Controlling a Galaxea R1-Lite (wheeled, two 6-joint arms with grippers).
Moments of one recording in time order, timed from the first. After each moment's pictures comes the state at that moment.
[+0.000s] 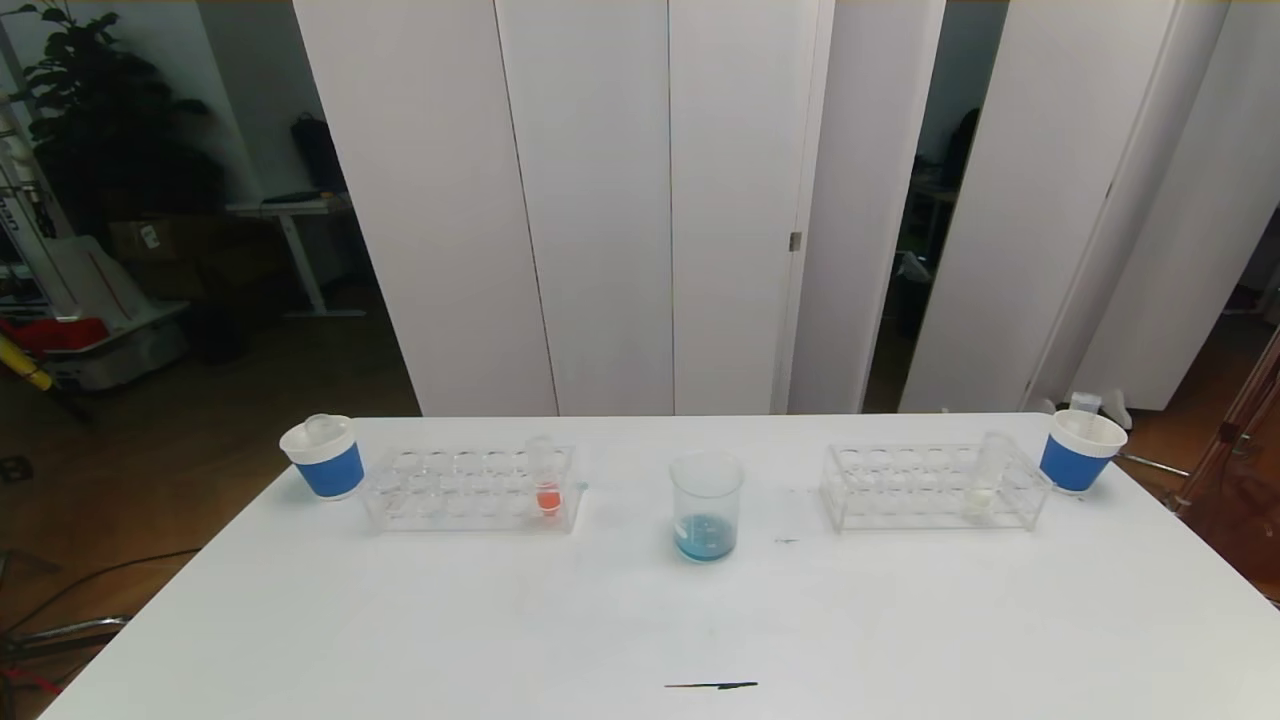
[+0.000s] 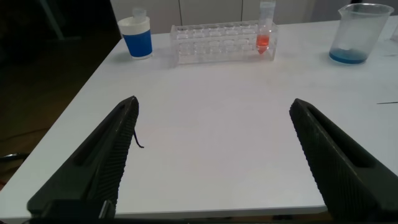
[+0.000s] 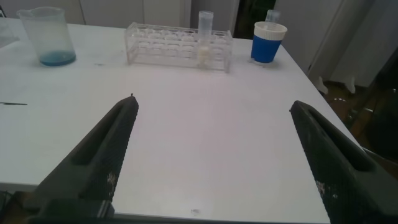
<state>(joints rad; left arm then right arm) 0.00 0.00 0.00 0.00 0.00 0.05 0.00 0.00 0.00 0.00 0.01 -0.05</state>
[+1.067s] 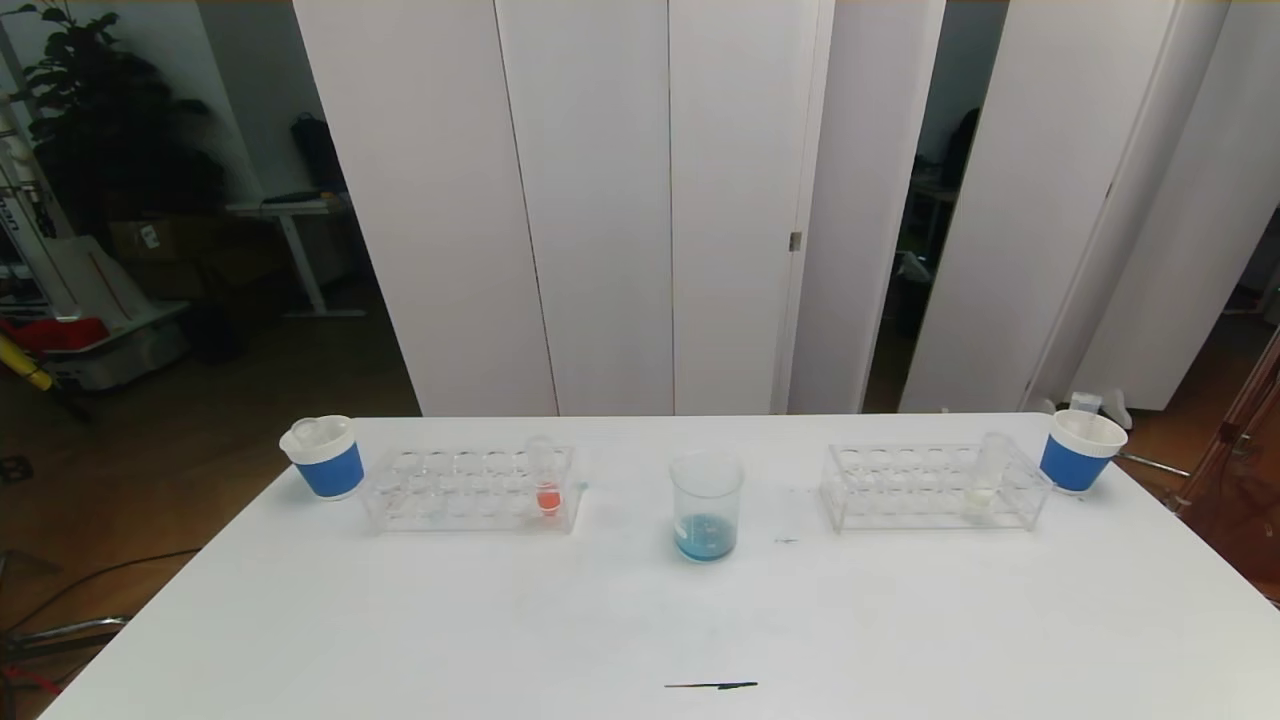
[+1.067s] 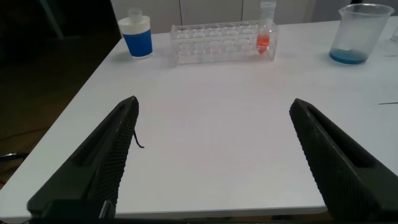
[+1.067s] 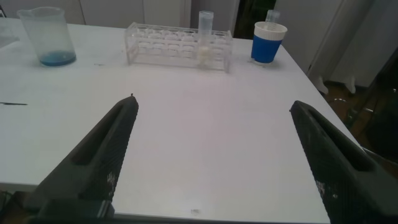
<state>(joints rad) 0.00 0.00 0.00 0.00 0.00 0.05 0.00 0.00 0.00 0.00 0.01 -0.05</state>
